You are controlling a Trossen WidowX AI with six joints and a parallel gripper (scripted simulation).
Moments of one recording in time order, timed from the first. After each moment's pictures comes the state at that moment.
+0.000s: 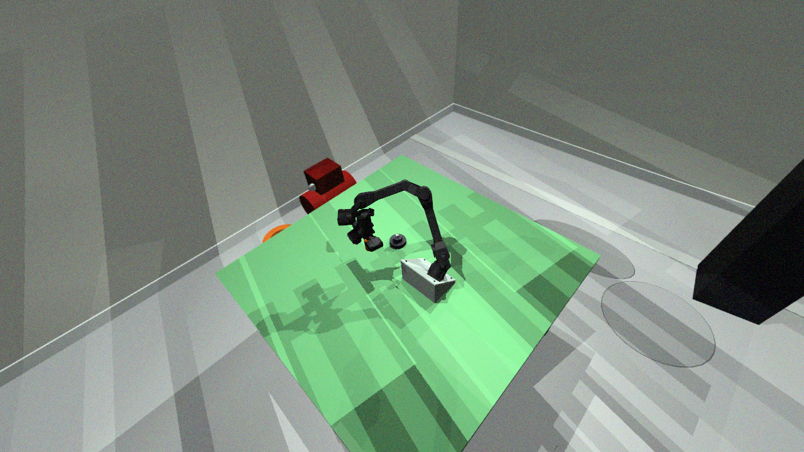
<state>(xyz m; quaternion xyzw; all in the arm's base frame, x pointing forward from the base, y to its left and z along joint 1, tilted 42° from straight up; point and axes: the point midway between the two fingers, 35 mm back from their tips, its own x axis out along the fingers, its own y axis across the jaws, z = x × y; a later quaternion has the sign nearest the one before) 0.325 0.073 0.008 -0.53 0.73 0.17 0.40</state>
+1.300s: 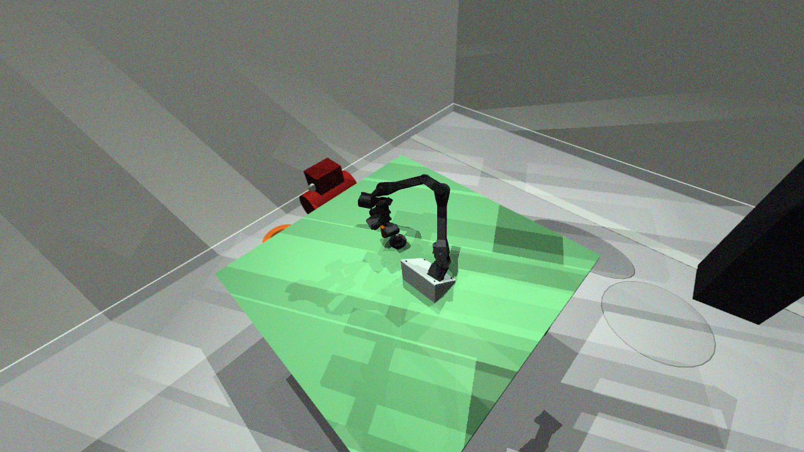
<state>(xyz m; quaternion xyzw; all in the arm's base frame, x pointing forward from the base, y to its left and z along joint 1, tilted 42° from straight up) 0.327 -0.041 0.065 -0.53 0.72 0.17 0.41</state>
